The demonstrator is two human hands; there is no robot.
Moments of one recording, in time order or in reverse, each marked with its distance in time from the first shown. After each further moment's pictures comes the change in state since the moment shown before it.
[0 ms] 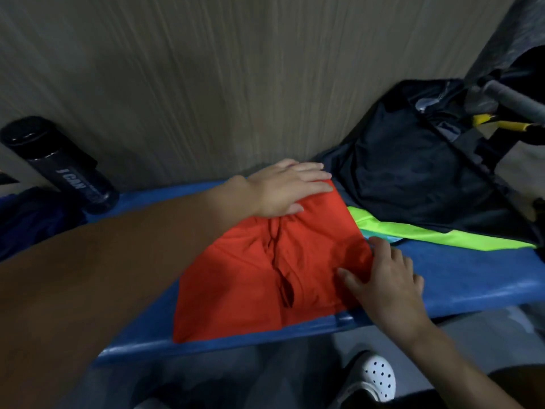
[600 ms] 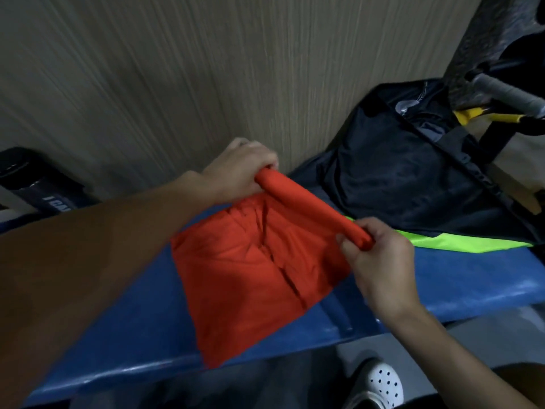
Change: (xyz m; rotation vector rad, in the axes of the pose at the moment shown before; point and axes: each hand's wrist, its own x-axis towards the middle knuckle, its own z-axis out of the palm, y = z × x) left_hand -0.011 -0.047 -0.019 -0.148 0.292 -0.169; right_hand 0.032 -0.011 -0.021 0.657 0.278 -0.222
